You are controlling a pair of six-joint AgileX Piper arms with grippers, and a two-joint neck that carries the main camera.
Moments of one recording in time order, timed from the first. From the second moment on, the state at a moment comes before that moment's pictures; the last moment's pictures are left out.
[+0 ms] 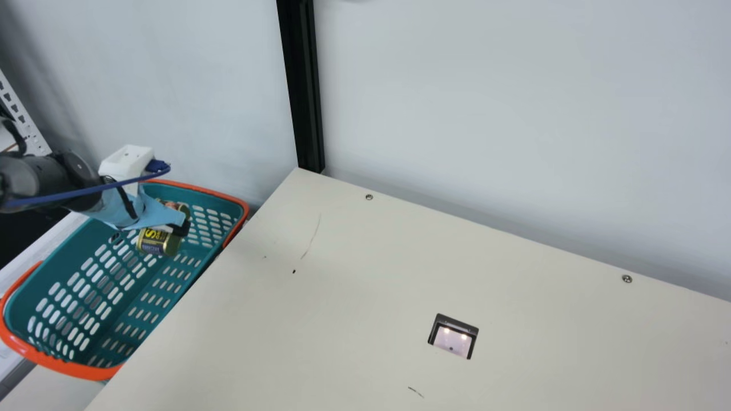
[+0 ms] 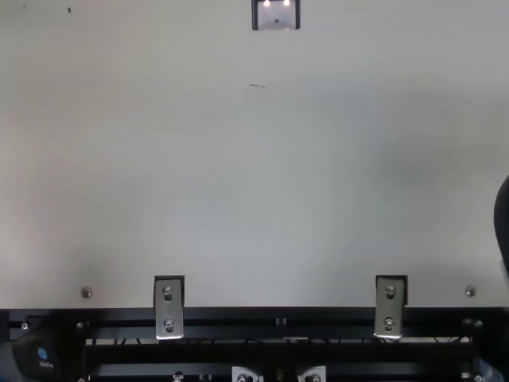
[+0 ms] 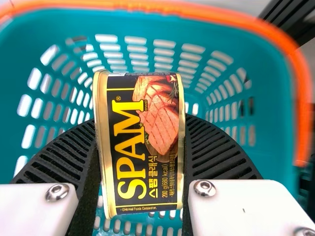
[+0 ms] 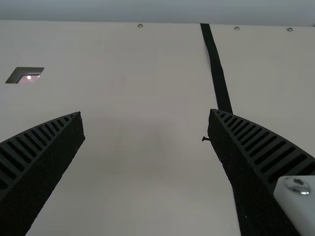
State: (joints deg) left arm 30.6 116.7 -74.5 -24.3 25.1 39.9; right arm -4.0 13.5 -20.2 4.9 38.2 -6.5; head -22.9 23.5
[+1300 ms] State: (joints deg) left arm 16.8 81.2 -73.6 -24.2 59.4 21.7; right arm -4.0 13.5 -20.2 4.9 38.2 -6.5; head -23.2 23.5
